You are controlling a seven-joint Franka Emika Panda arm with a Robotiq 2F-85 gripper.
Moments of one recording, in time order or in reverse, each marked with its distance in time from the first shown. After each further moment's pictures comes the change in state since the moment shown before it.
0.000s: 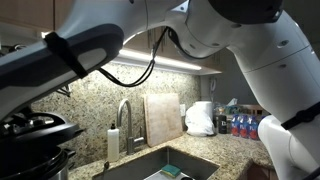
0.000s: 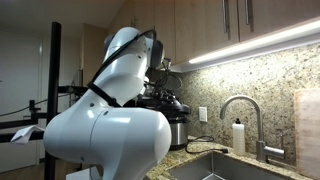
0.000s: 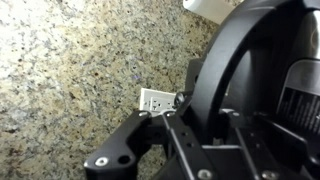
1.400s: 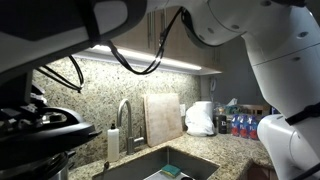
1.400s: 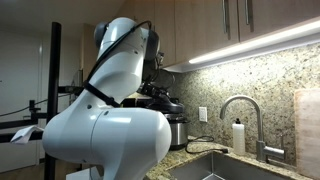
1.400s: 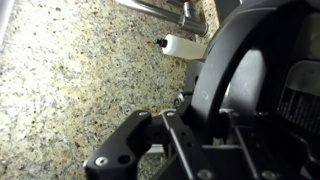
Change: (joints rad) arm 0.026 -0.121 0.075 -0.109 0.130 -0.218 0.161
